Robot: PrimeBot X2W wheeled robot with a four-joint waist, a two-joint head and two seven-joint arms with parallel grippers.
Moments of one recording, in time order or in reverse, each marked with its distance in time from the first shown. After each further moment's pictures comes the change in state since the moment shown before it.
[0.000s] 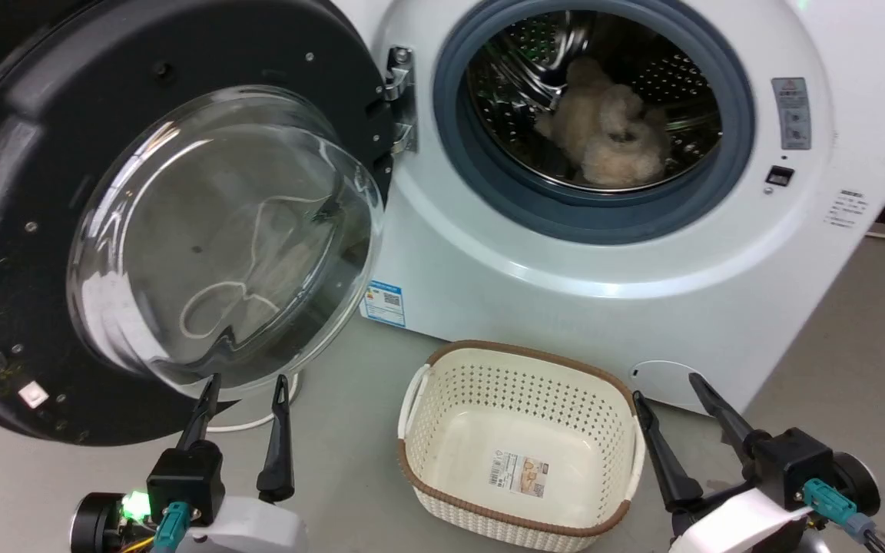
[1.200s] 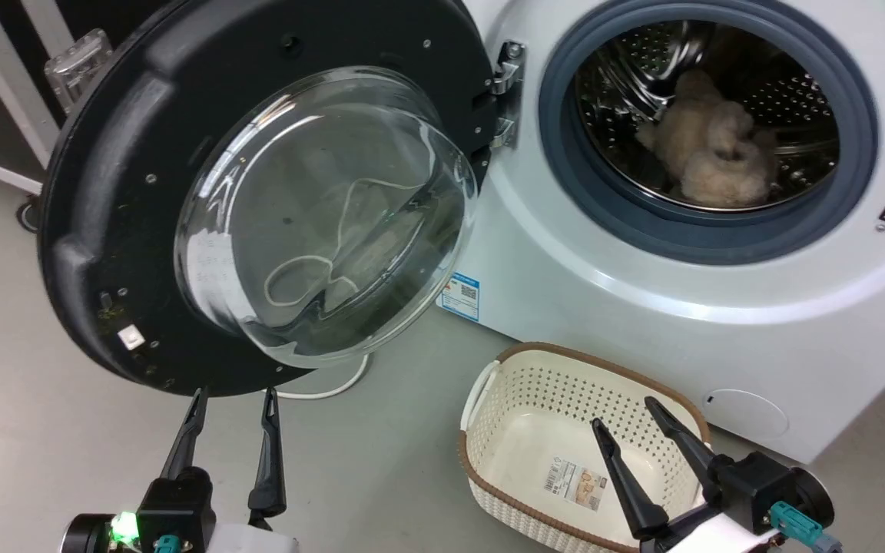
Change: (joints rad) left arm 0.051 0.016 -0.007 -0.025 -0.004 0.030 -0.080; right arm -0.002 -0.036 0.126 0.070 0.074 0.000 -0.080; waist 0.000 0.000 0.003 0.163
